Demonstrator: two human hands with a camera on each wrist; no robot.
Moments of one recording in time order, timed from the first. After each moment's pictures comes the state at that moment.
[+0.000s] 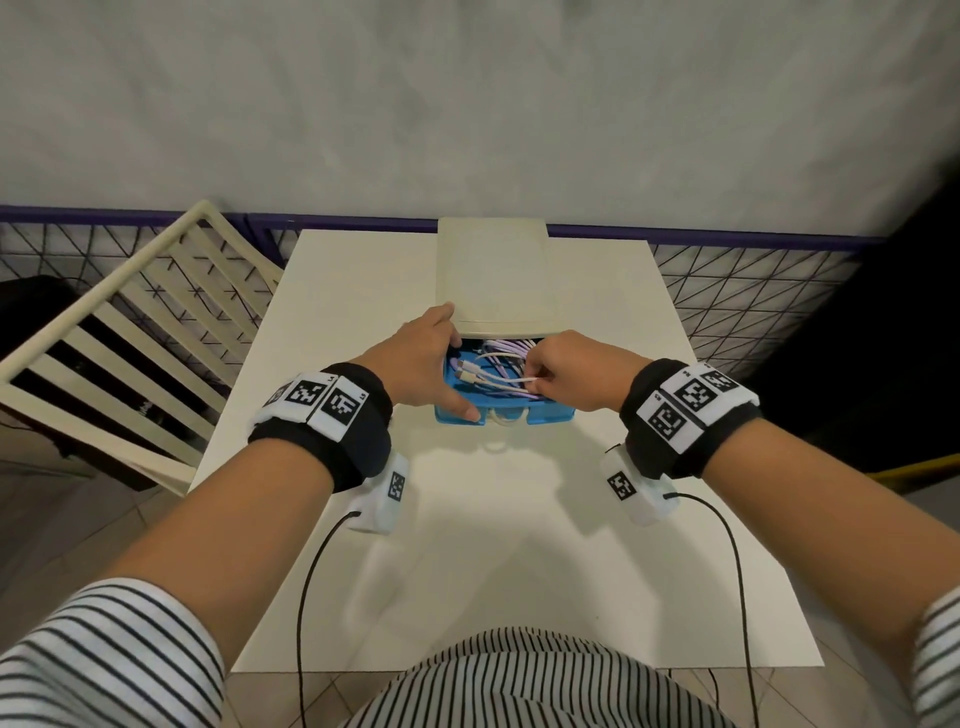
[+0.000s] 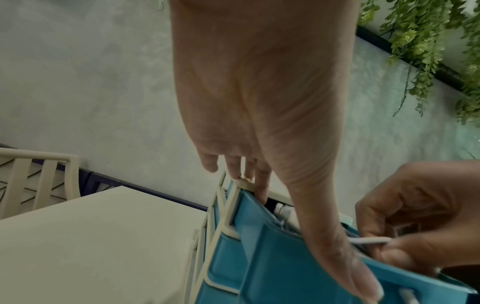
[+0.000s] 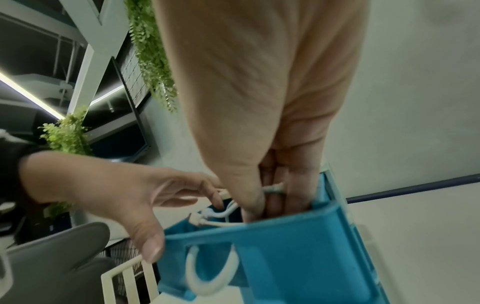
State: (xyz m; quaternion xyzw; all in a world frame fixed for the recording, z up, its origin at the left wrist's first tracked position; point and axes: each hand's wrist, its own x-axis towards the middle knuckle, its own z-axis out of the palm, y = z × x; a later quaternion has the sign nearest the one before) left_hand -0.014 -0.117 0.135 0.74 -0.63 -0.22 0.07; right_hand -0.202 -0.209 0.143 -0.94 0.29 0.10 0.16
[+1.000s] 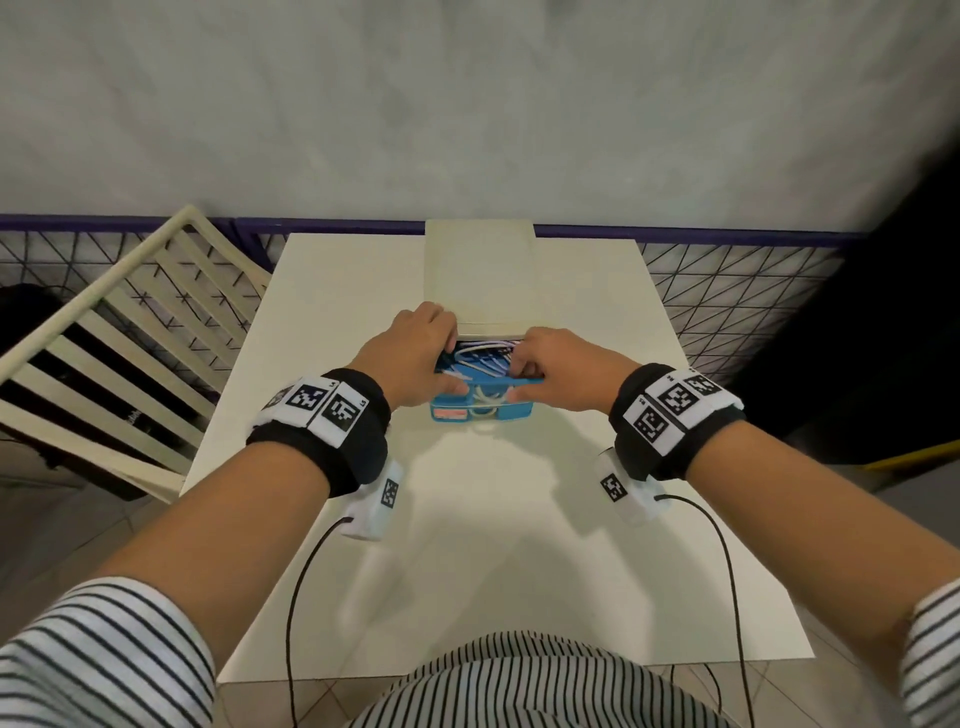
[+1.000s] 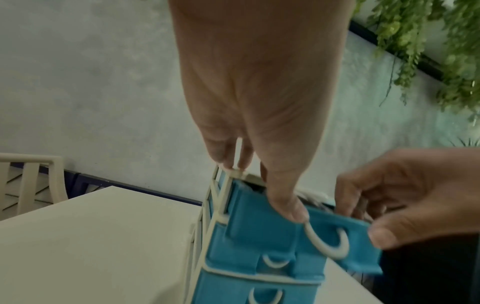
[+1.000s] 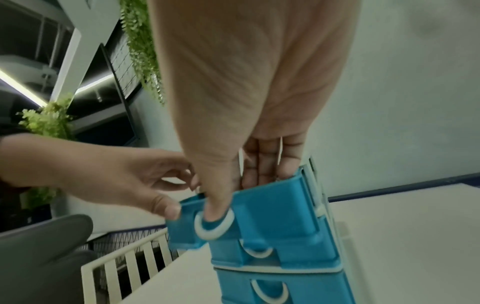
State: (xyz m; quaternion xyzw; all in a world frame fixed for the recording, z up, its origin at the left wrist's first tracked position) left_hand -0.017 -0.119 0.133 0.73 -0.66 -0.14 0.10; right_hand -0.206 -0.216 0.132 -0.94 0.29 0.05 0.19
